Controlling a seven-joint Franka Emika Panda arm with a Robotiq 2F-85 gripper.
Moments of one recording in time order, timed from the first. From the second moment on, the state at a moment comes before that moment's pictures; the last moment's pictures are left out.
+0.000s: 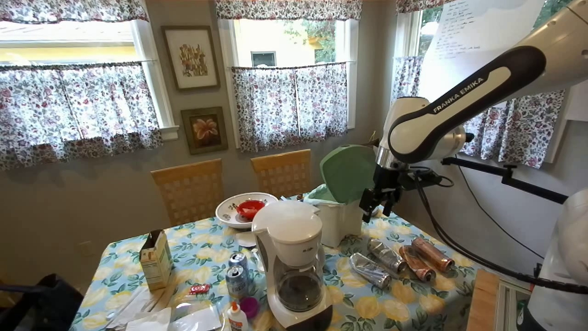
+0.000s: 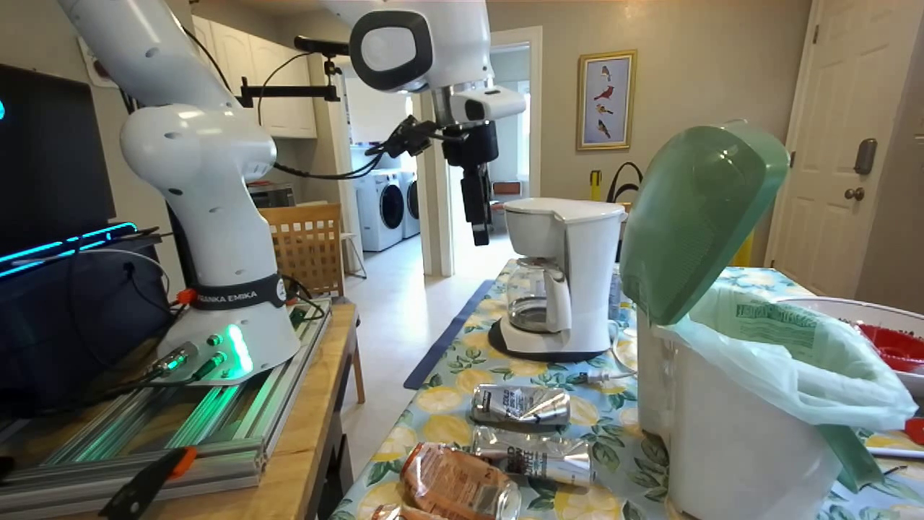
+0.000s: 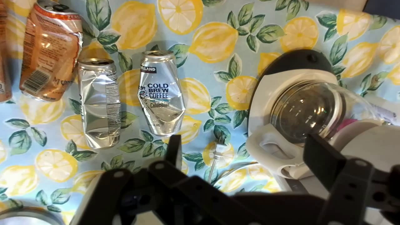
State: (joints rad) arm -0.11 -0.43 -0.10 -2.77 0.15 2.46 -0.01
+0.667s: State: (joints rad) arm -0.18 -0.15 -0.12 -2.77 0.09 2.74 0.03
